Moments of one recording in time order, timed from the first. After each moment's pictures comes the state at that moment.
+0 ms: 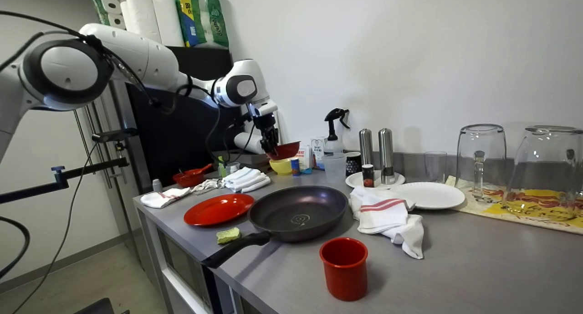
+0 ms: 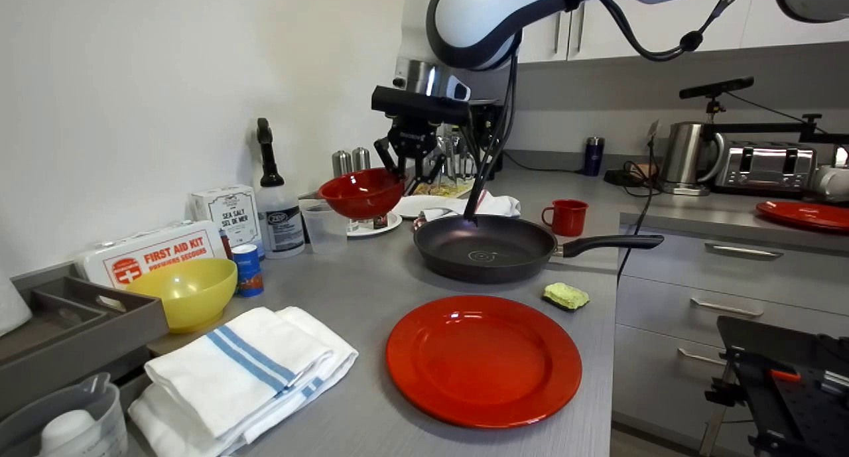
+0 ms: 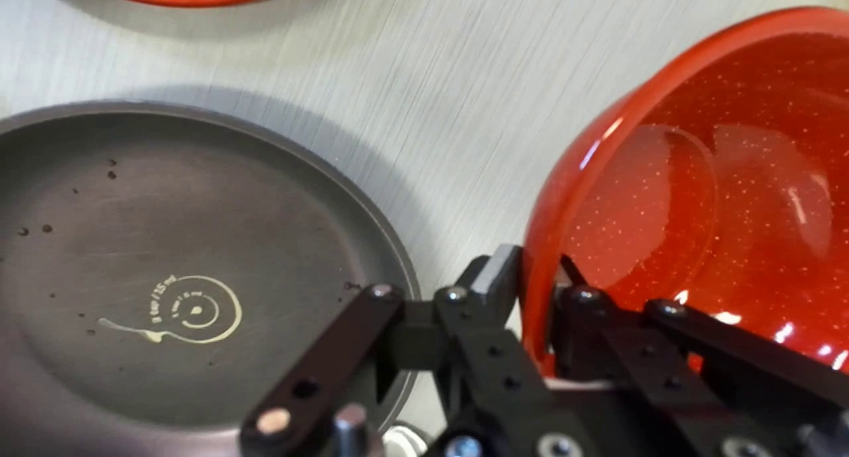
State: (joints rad) arm 0.17 0.53 -0.08 -1.34 0.00 2.12 1.23
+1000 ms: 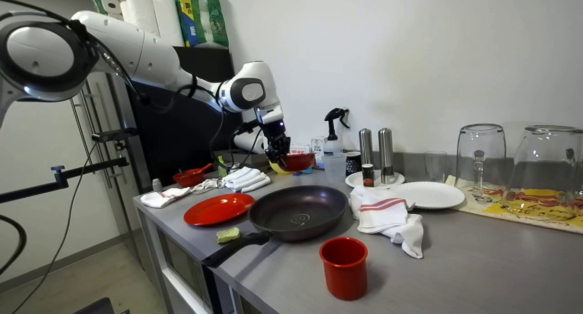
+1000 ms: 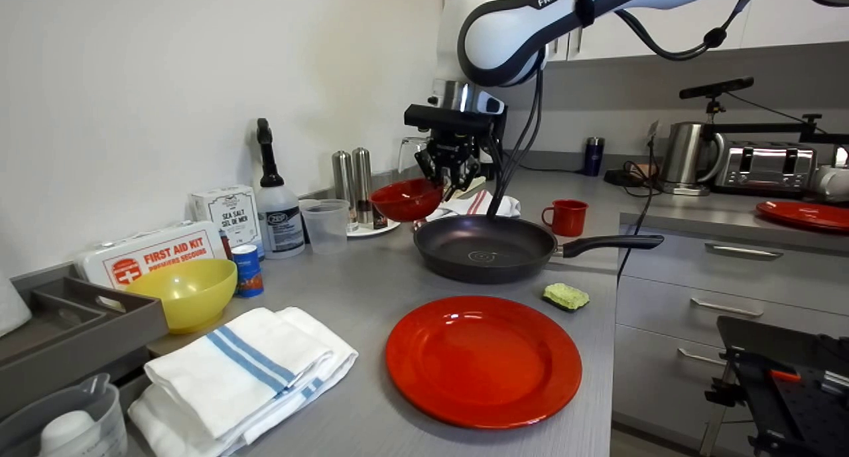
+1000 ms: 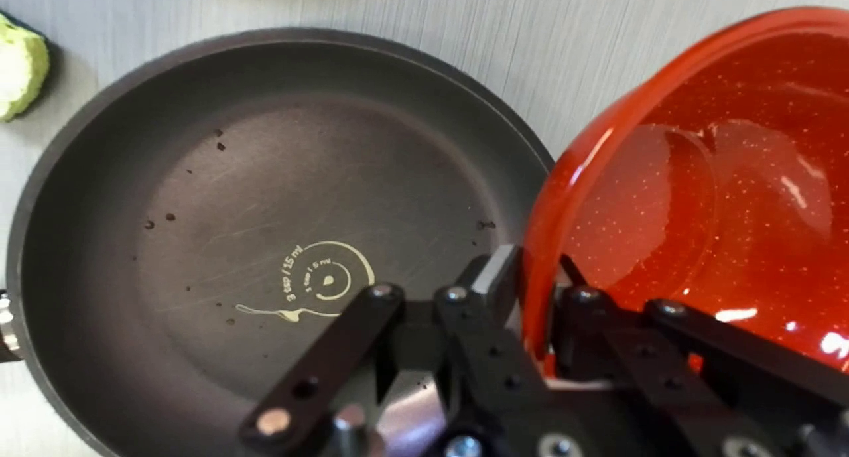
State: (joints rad) arm 0.09 0.46 -0.10 -1.52 0.00 2.15 1.37
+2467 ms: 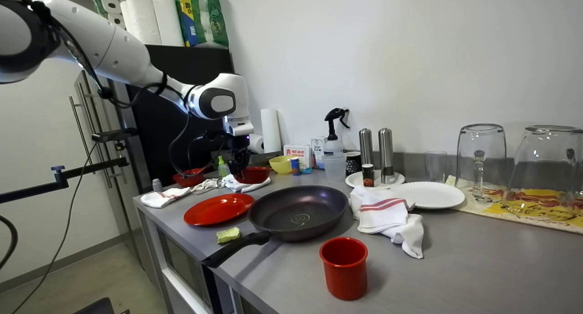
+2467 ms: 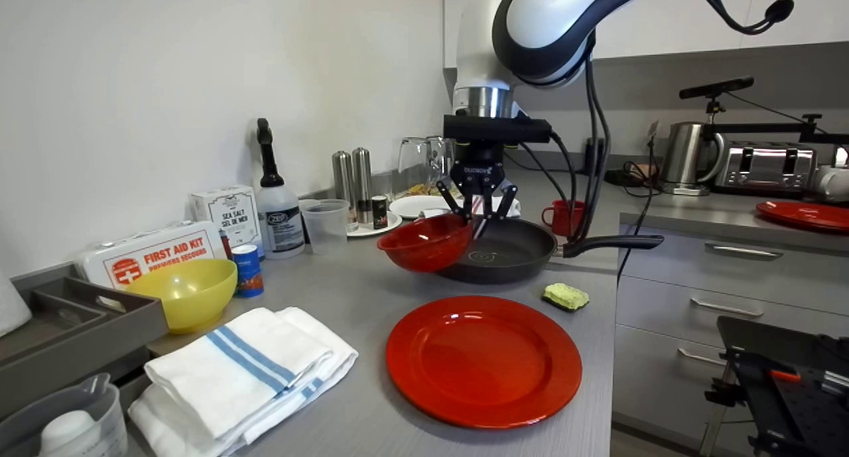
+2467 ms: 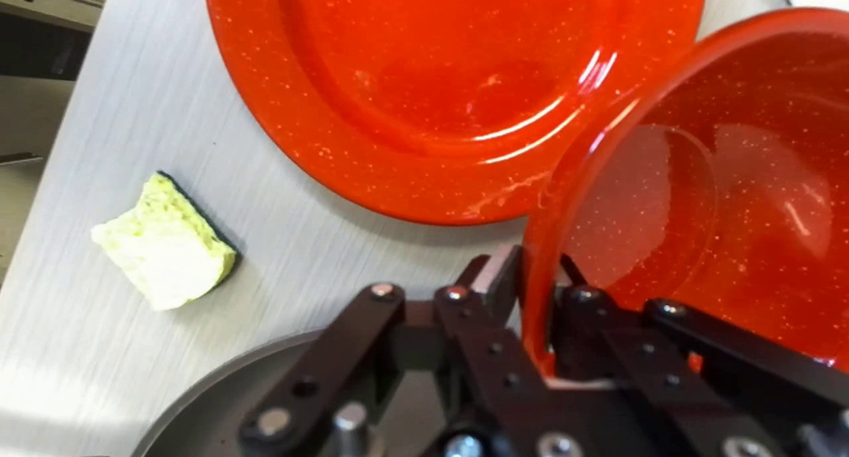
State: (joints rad) arm 0.10 0.26 0.03 -1.83 0.13 2.13 1.15
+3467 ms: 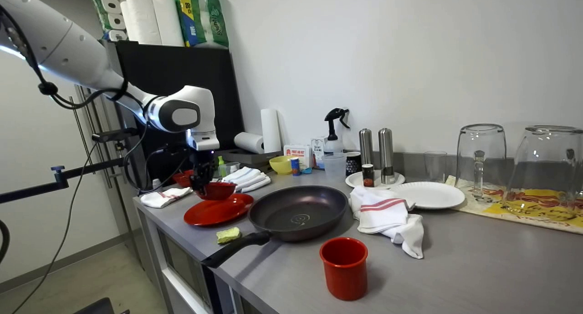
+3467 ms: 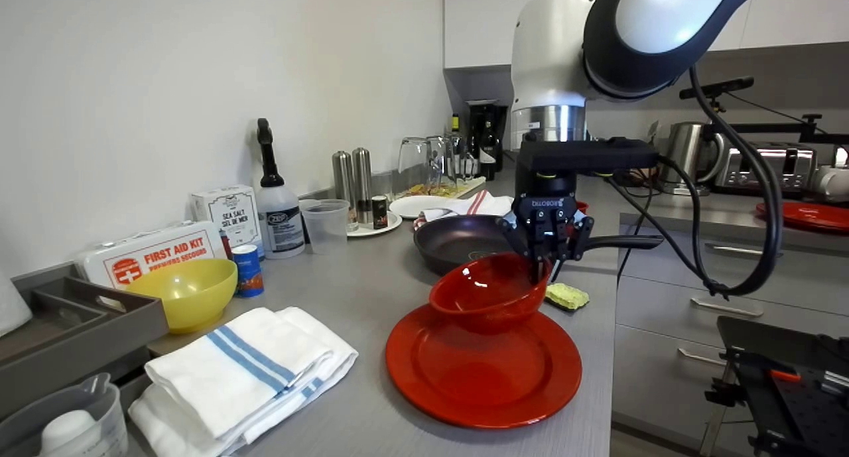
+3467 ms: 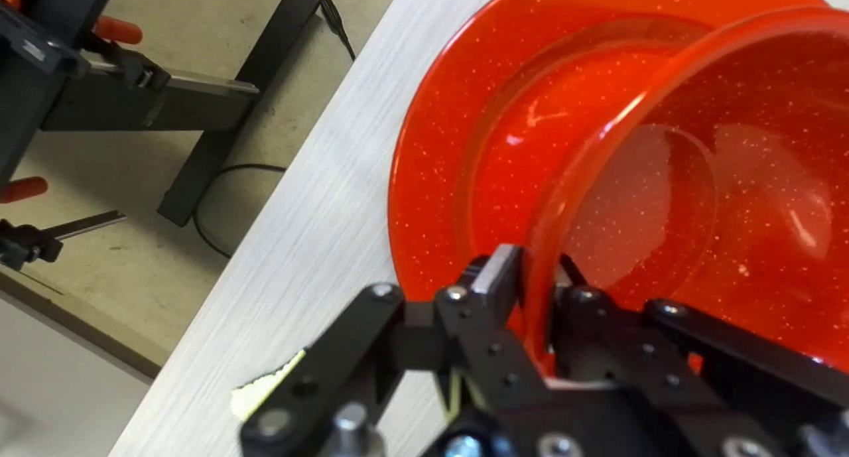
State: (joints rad) arm 0.13 0.04 0.12 -2.19 0.18 2.19 1.11
